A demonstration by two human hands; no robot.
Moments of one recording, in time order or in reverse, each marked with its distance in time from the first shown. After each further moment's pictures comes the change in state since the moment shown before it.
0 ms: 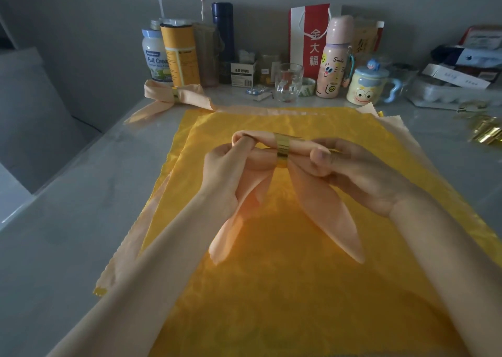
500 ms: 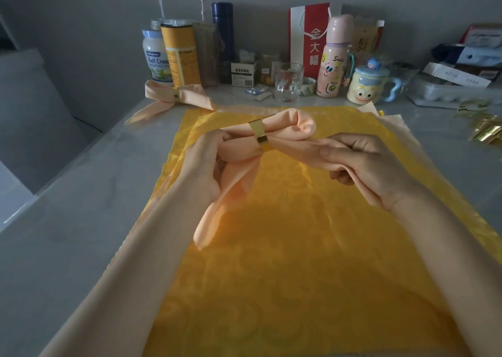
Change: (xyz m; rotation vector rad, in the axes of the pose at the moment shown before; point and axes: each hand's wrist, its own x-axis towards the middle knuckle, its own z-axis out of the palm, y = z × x) left_hand 0.018 0.012 -0.020 -0.138 -0.016 -0.141; right_hand -0.007 -0.006 -0.004 -0.169 0.126 -0.174
